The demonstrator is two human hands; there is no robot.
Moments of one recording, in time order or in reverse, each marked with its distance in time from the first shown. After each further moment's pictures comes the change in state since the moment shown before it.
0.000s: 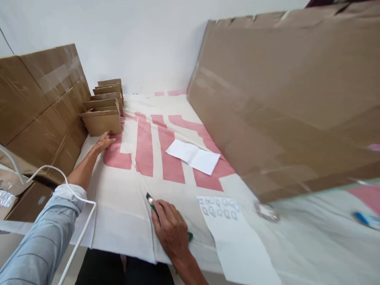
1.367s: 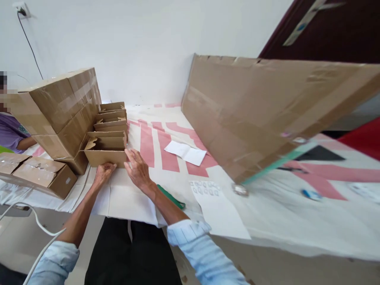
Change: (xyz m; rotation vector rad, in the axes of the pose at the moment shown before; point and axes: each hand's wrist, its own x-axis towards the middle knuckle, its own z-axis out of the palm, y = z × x) left_hand -0.229 0.012 -0.049 0.100 0.069 -0.077; right_hand 0.138 -0.077 0.039 0.340 -0.031 0.000
